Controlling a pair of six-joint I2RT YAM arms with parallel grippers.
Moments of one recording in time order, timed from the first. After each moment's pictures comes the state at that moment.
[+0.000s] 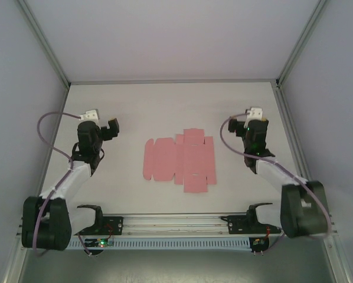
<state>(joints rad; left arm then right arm) -0.01 1.12 0.60 0.14 -0.03 -0.23 0.12 1.22 0.59 0.31 0.22 0.10</state>
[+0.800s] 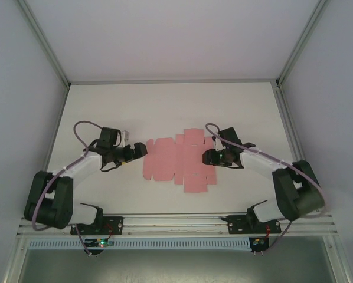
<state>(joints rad) -0.17 1.37 0.63 -0.27 0.53 -0.53 0.36 1.45 0.67 -0.34 -0.29 0.41</state>
